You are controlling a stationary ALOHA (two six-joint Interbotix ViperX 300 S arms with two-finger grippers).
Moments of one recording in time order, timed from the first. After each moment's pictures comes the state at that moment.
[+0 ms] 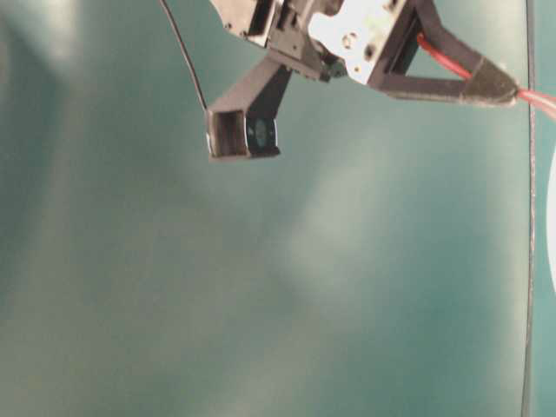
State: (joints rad) left arm 0.04 -0.87 1.18 0.02 -0.23 0.08; right arm -0.19 -0.11 0.54 0.39 0.66 -0.21
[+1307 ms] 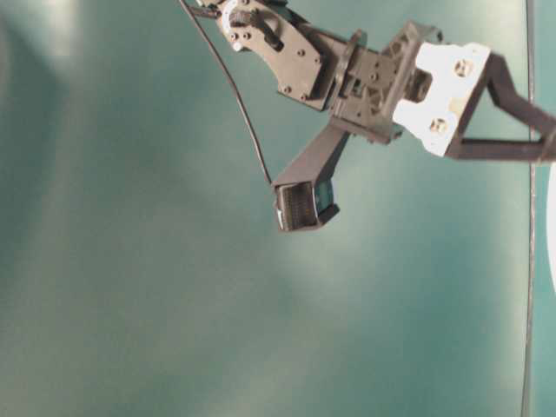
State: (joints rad) left arm 0.04 -0.87 1.18 0.02 -0.23 0.08; right arm -0.15 0.08 0.45 0.30 0.55 -0.10
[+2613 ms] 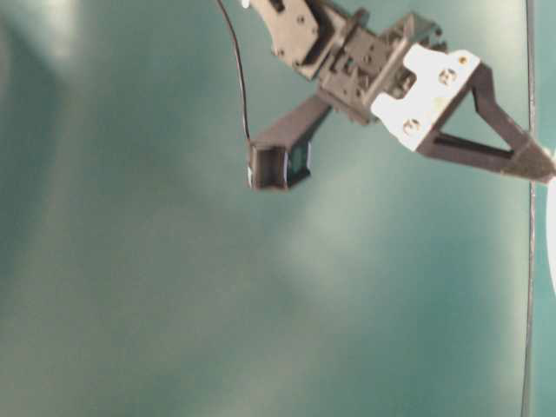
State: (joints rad) left arm 0.04 -0.87 1.18 0.02 -0.20 0.08; right arm -0.13 -0.02 0.60 0.36 0.26 -0.10
